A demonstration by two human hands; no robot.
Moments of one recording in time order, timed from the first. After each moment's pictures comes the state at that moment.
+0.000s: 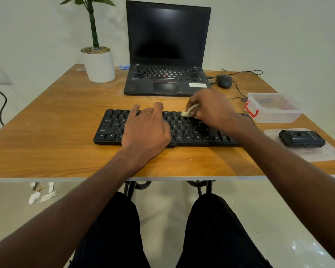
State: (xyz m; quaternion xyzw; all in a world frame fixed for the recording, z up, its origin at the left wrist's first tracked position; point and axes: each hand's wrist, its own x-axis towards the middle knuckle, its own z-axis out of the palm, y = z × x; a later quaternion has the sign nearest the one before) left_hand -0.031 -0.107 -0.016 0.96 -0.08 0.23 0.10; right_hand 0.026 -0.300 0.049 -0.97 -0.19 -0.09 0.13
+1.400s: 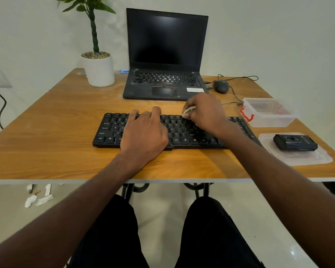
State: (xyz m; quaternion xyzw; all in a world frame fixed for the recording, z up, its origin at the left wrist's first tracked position) left_hand -0.032 -0.107 -0.015 0.96 -0.08 0.23 0.11; right_hand 0.027 -0.291 0.043 -0.96 -0.17 -0.11 0.20
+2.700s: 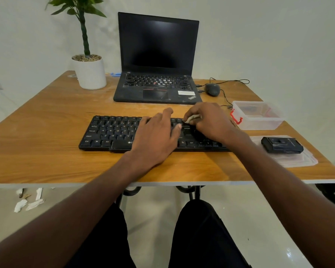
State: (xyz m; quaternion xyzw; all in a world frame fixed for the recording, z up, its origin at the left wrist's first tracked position) left_hand -0.026 -0.157 -0.009 0.96 -0.12 0.19 0.18; right_hand 0.023 -0.342 0.040 -0.96 -0.19 -0.09 0.19
